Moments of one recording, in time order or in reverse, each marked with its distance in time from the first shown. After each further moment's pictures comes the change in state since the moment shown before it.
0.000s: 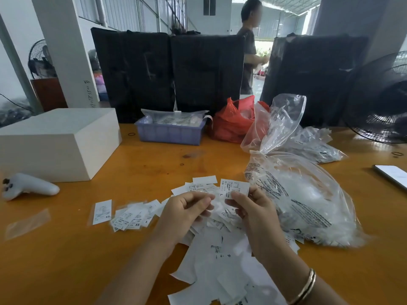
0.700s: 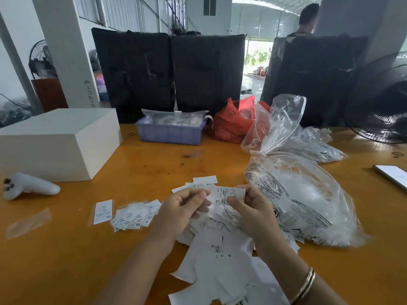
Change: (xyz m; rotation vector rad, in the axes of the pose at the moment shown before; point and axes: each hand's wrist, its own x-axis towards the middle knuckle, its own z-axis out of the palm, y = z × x) left_hand 0.001 0.001 -0.004 -0.089 0.038 -0.006; right_hand 0.000 -0.001 -0.001 -0.295 -0.074 -0.067
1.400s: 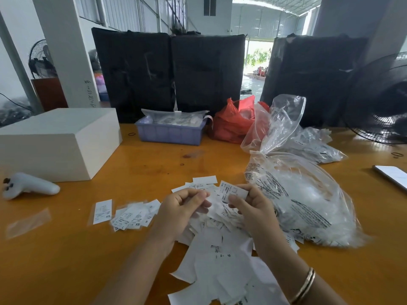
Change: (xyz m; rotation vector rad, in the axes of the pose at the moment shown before) left_hand -0.001 0.001 0.001 0.025 0.018 0.024; right_hand 0.002 0.002 -0.002 0.027 0.024 0.006
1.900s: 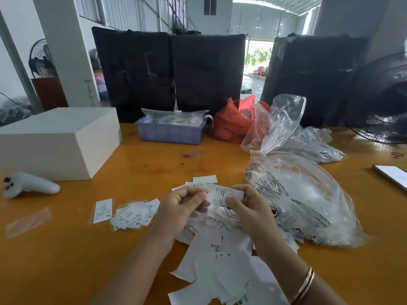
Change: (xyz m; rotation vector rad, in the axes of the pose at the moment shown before) left_hand 0.002 -0.002 -0.001 0.024 0.020 -0.009; right_hand -0.004 -0.002 0.003 -0.075 -0.046 -0.012
